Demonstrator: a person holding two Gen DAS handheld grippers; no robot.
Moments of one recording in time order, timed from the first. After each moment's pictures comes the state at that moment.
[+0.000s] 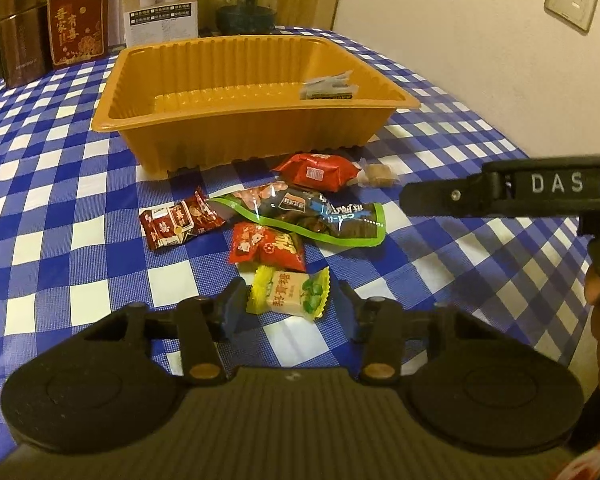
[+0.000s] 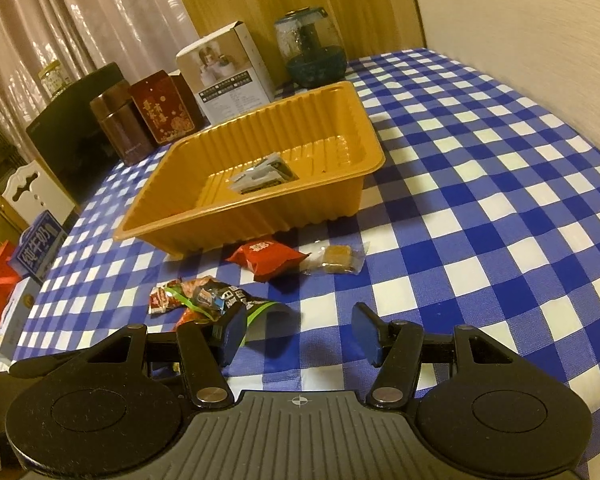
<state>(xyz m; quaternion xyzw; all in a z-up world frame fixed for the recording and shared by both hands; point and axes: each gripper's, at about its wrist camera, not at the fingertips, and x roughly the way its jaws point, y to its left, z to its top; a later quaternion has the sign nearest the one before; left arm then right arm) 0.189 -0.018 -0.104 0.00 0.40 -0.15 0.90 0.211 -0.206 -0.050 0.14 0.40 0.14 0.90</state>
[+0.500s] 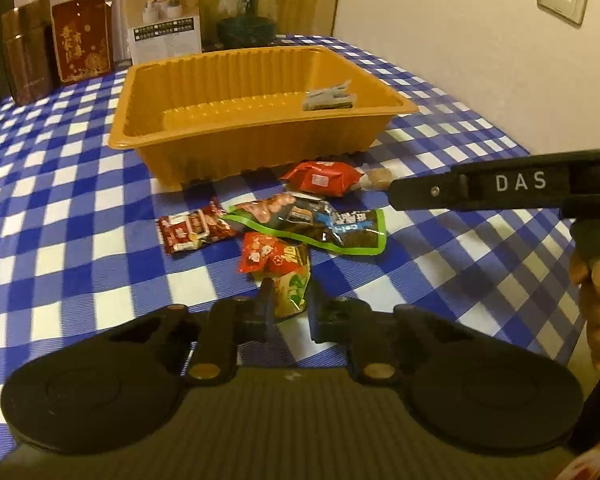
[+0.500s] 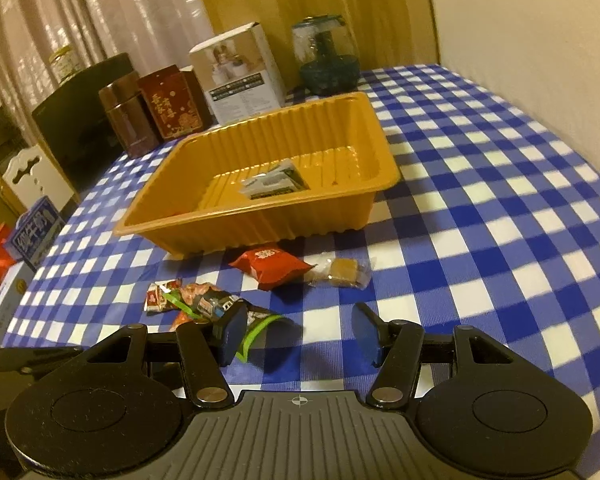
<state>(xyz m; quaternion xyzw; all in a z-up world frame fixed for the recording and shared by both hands) 0.179 -0.013 -0.092 0.02 0.39 -0.14 0.91 0.214 -0.193 -0.048 0.09 0.38 0.16 0.91</state>
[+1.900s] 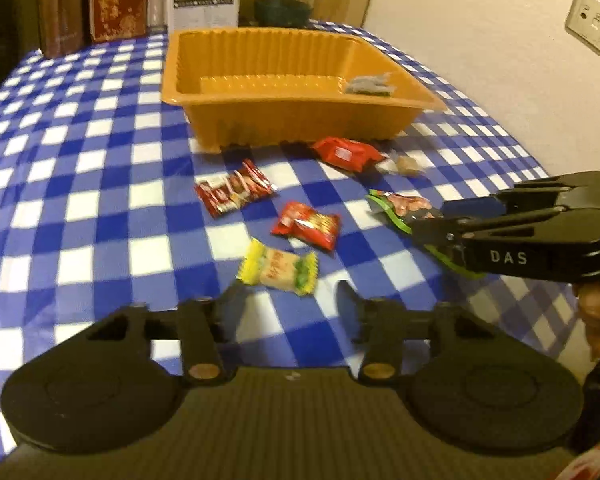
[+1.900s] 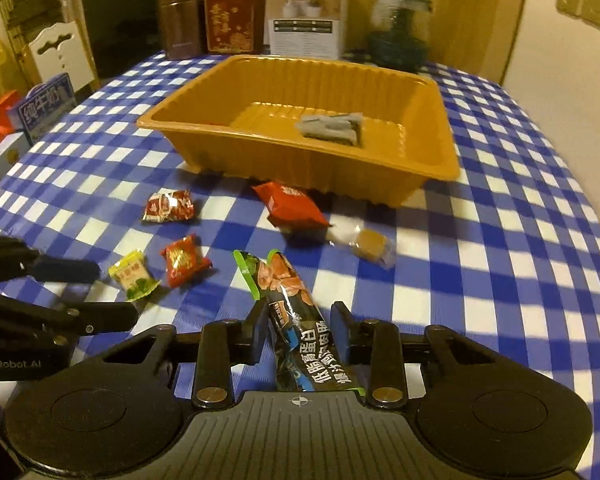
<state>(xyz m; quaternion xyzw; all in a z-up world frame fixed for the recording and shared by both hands) 0.165 0.014 -0.093 -0.04 0.43 -0.13 0.89 0.204 -0.163 -0.067 -0.06 0.42 0.19 0.88</state>
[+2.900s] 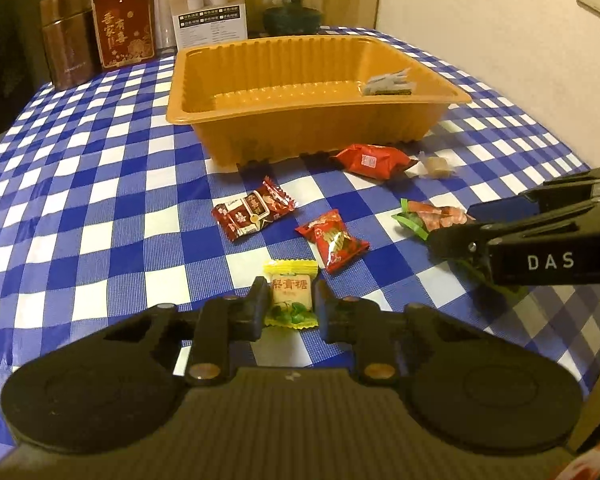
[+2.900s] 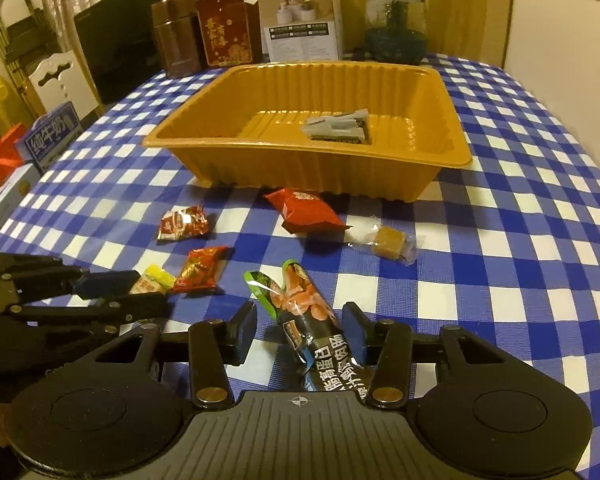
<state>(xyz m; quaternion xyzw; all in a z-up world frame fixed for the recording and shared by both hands) 0.180 0.004 -0.103 0.03 0.40 -0.09 0.91 0.214 -0.162 -0.072 -0.02 0.43 0.21 0.88</state>
